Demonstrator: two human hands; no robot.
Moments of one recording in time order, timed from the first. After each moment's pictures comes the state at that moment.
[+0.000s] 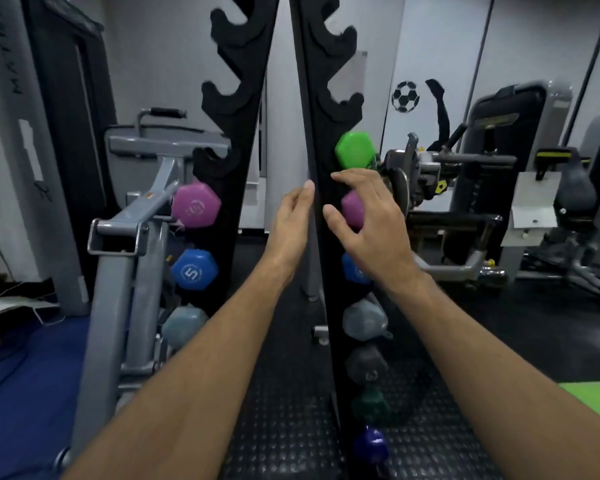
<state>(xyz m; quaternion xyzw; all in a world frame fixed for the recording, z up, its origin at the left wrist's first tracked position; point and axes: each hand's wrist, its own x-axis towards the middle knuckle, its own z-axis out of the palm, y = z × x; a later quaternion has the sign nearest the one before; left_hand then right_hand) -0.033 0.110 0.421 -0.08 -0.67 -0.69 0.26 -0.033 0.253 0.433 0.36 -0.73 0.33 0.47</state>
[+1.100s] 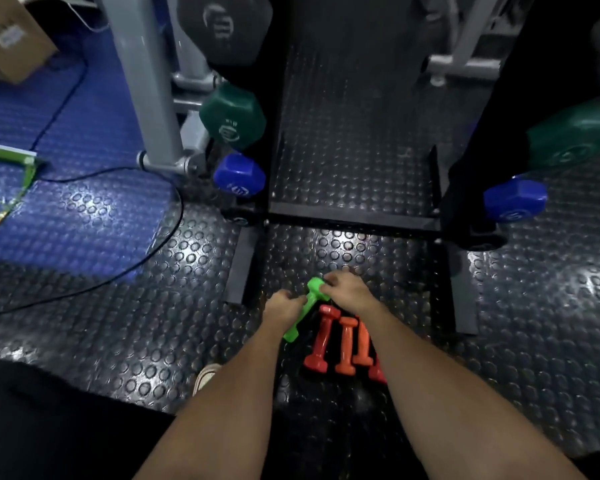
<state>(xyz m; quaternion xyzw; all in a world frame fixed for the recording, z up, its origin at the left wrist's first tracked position) 0.136 0.018 -0.230 0.45 -0.74 -0.45 -0.22 0.037 0.155 -0.225 0.13 -0.88 0.26 -0.38</state>
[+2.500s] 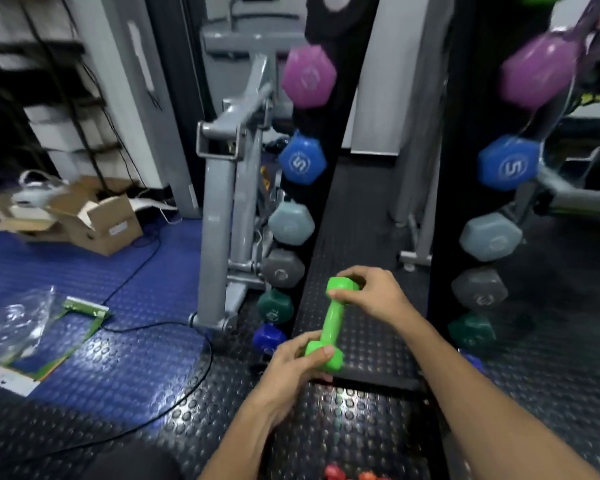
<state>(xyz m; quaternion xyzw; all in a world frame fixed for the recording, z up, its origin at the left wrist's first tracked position) 0.138 0.009 0.097 0.12 -0.58 -0.80 0.04 -0.040 0.141 0.169 0.30 -0.87 0.38 -0.05</state>
